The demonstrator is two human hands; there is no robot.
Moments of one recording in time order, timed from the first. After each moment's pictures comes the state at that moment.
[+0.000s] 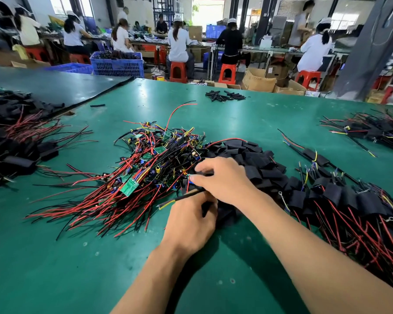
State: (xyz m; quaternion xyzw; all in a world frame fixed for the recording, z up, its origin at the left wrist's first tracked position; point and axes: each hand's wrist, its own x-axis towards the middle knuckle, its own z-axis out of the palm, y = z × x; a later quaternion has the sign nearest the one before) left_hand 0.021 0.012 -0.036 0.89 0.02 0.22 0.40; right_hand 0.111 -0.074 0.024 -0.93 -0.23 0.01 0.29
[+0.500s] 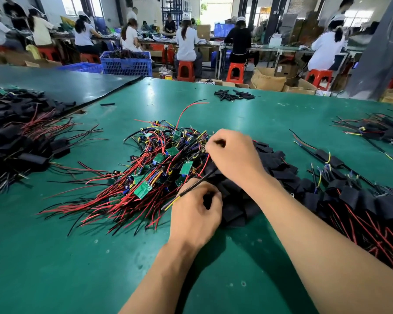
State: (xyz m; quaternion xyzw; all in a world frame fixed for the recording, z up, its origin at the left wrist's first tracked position) left_hand 0.026 0.017 -0.033 0.86 0.08 0.28 0.41; right_hand 0.124 -0.057 0.054 -0.89 -0.21 -0.09 0.41
